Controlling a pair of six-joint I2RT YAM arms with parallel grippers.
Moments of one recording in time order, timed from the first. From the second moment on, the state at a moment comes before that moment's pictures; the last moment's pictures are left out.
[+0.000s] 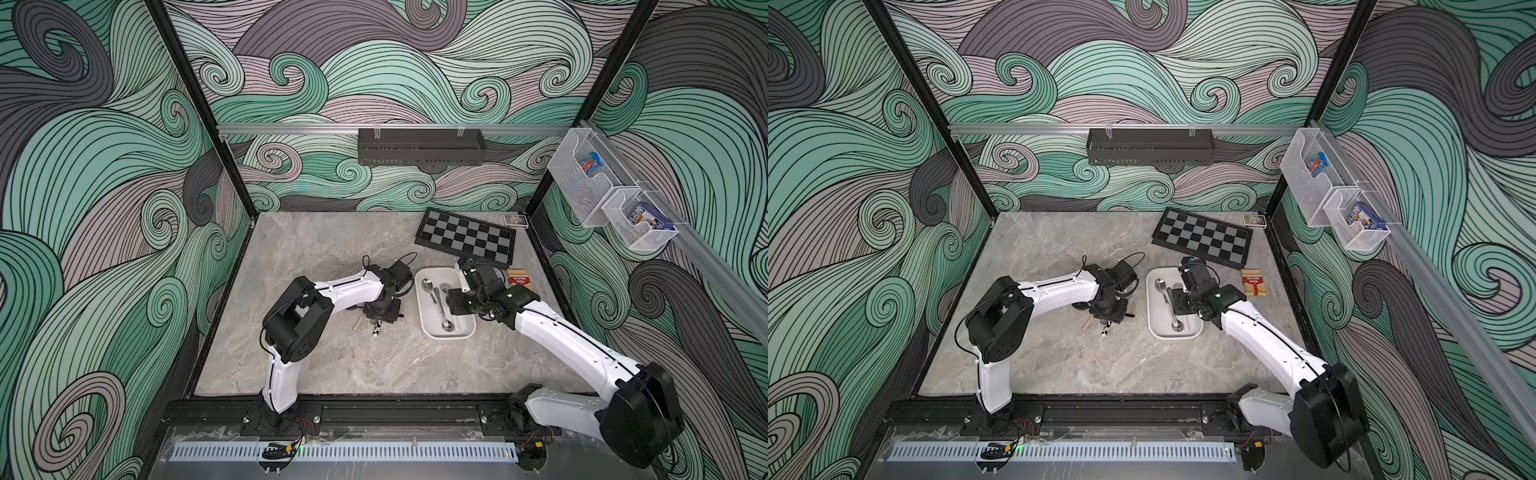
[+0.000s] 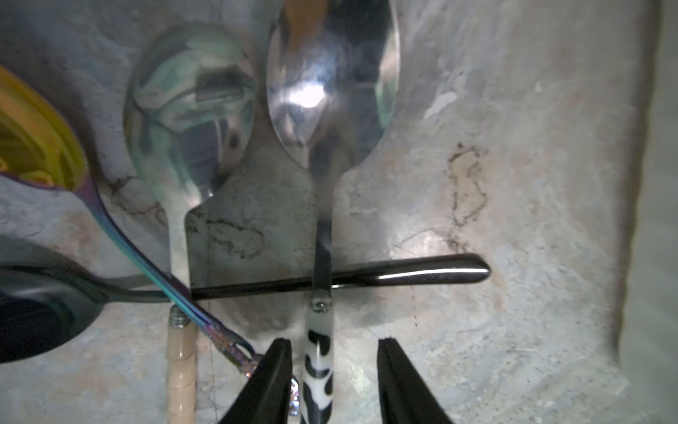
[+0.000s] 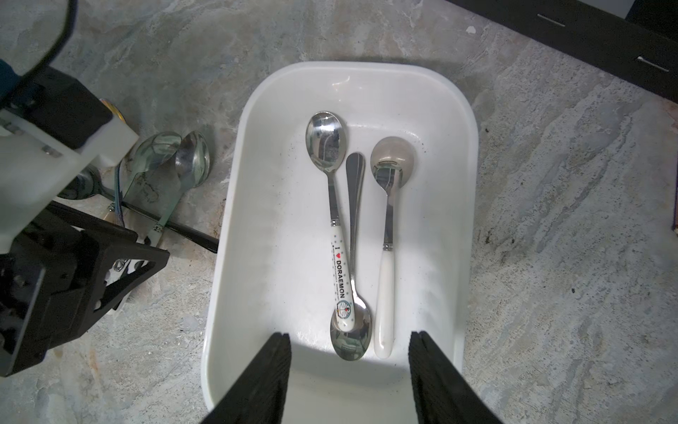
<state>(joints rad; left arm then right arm) -0.77 1.96 1.34 -0.84 -0.05 -0.51 0.48 1.22 0.88 -0.68 0.09 0.34</state>
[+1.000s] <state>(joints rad) -0.85 1.76 1.34 -0.90 -0.08 -0.60 0.46 1.19 0.84 -0.64 0.09 0.35</state>
